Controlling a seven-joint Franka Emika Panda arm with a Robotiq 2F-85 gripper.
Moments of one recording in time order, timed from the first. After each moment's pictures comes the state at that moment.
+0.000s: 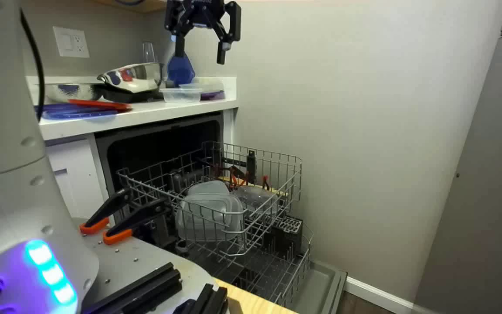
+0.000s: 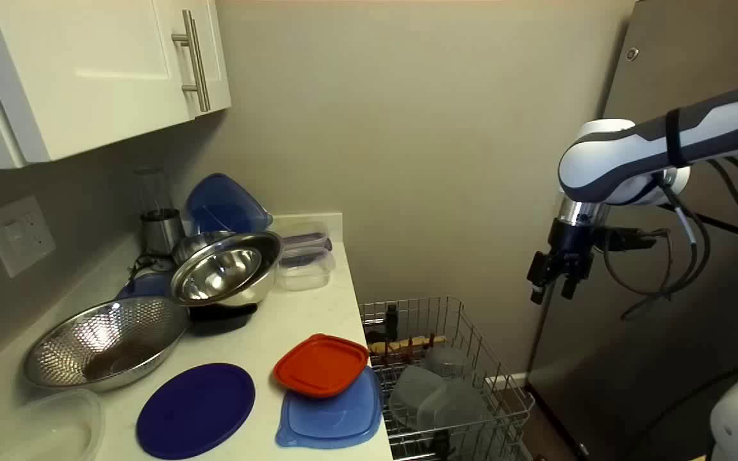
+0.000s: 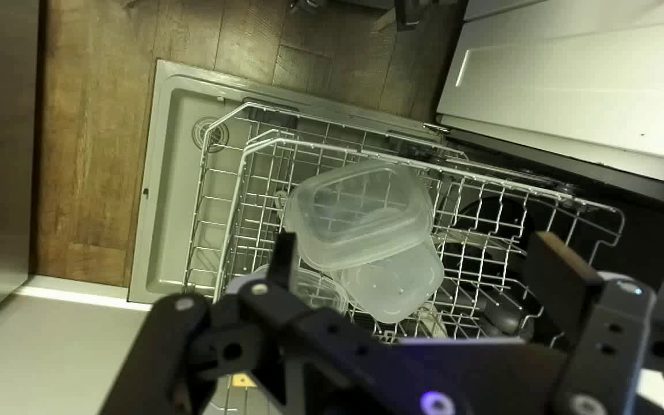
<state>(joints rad) 0.07 -0.55 -0.11 -2.66 0.09 2.03 -0.20</state>
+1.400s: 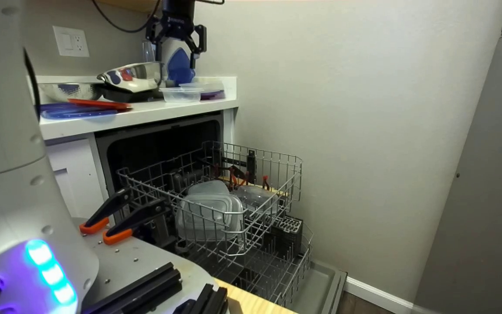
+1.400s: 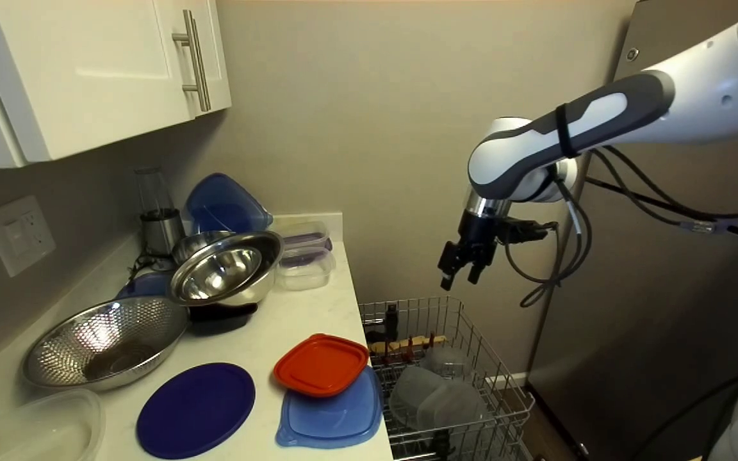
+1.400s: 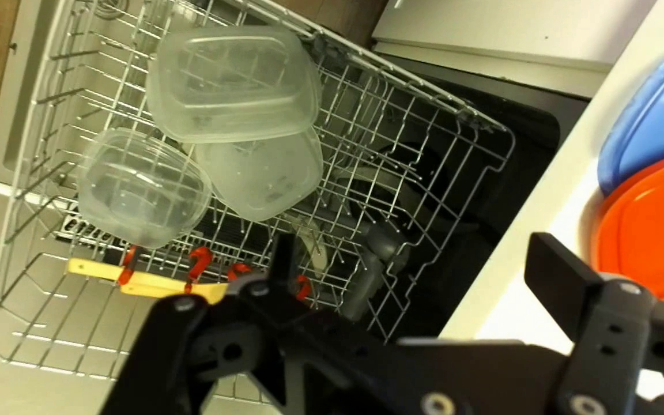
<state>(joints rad) 0.24 -0.23 0.05 -2.41 0.27 2.22 -0.21</state>
